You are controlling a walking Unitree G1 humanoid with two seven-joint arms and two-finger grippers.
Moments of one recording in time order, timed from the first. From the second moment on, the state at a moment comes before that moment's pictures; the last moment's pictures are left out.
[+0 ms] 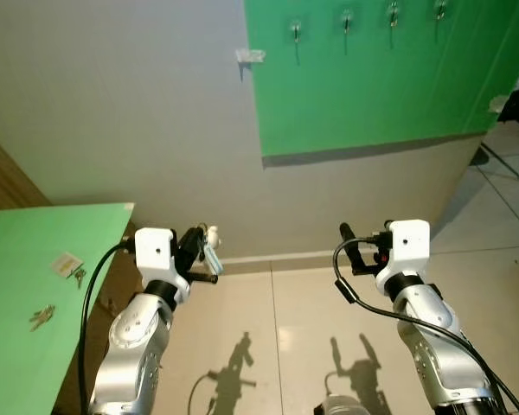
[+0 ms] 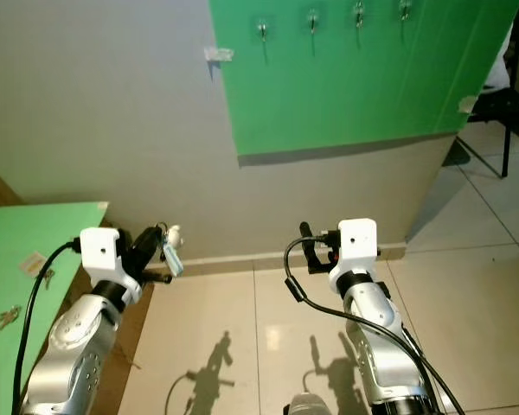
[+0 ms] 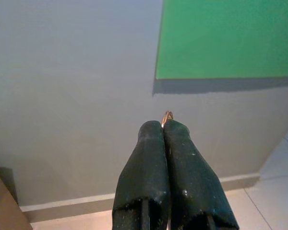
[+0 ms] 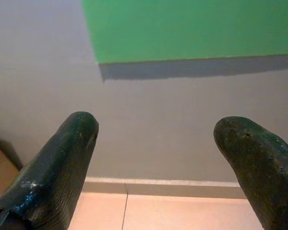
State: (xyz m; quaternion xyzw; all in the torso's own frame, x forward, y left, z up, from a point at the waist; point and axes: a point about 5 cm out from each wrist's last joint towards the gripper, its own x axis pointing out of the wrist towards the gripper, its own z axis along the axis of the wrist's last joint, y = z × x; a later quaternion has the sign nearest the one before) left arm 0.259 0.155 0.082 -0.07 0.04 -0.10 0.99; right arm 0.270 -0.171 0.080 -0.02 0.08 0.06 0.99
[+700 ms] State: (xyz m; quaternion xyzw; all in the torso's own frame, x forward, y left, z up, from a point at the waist) left arm 0.282 0.141 0.080 -0.09 0.04 -0.12 0.99; right arm 0.291 -0.155 0.084 -0.03 0.06 0.09 0.99
